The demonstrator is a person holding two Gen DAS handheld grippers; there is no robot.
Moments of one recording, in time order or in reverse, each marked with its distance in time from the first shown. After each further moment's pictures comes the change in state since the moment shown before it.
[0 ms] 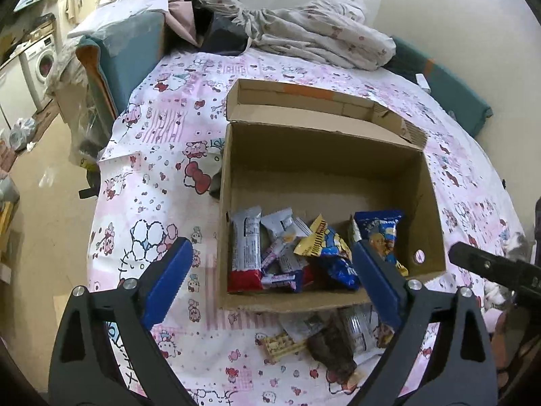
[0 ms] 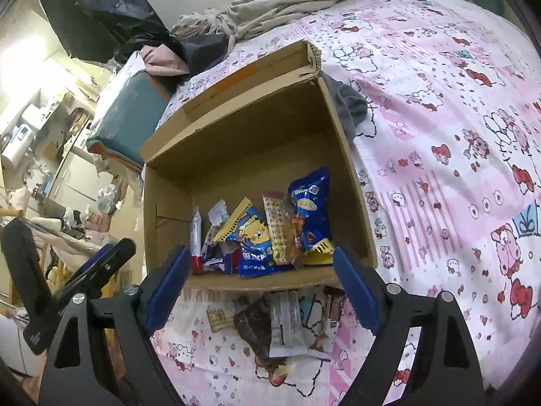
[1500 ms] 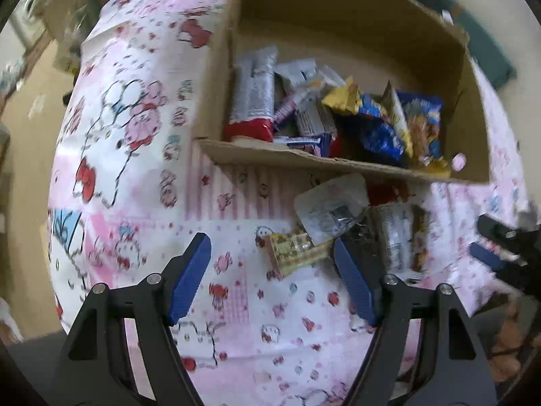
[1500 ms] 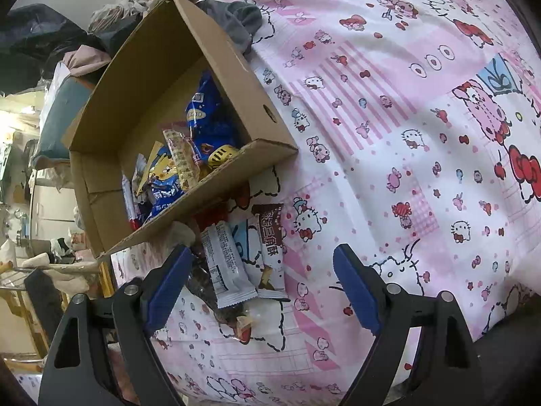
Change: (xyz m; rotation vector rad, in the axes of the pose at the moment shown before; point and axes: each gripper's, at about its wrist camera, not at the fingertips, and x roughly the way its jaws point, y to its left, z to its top) left arm 0.071 0.010 -0.083 -0.044 0.386 0.015; right arm 0.028 -0.069 -0.055 0.291 0.204 -0.099
